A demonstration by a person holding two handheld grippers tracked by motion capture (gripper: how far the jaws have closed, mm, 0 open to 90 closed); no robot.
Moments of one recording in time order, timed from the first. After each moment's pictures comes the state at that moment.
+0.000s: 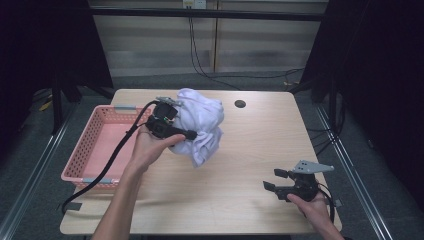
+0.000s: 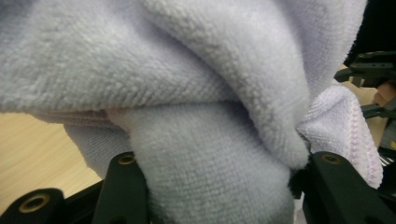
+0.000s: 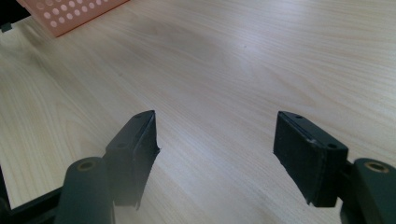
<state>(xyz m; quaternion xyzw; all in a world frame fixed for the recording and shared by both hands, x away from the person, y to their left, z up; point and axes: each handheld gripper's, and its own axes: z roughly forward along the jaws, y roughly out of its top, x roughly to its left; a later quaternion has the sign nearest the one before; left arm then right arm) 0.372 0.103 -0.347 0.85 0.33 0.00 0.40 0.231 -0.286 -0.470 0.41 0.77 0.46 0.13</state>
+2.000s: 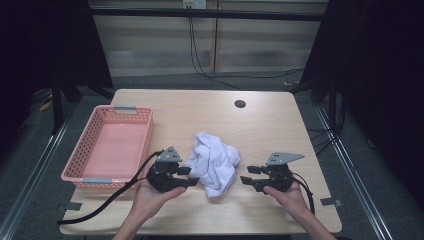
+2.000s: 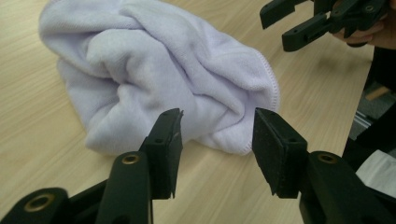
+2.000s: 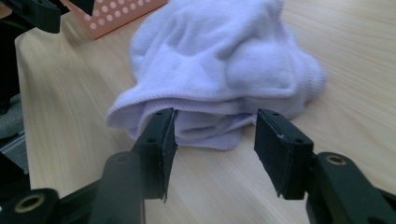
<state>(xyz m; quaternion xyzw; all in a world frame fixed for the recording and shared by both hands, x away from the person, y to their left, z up) 0.270 0.120 -0.418 0.86 0.29 0.02 0.42 0.261 -0.222 -0.463 0.36 0.81 0.47 0.07</state>
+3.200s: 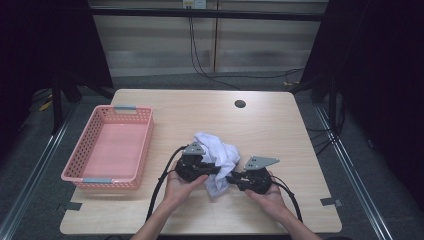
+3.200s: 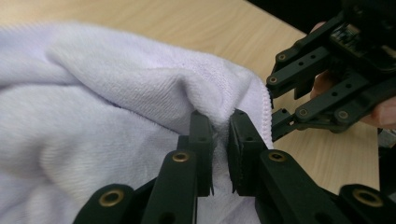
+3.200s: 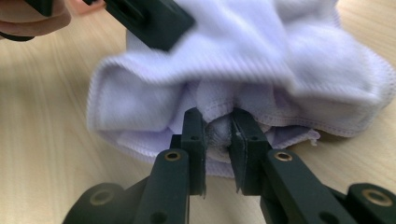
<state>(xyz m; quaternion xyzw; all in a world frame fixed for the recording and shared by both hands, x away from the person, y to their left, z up) 0.312 0.064 -0.449 0.83 0.27 0.00 0.48 0.270 -0.181 -0.488 0.34 0.82 0.45 0.10</state>
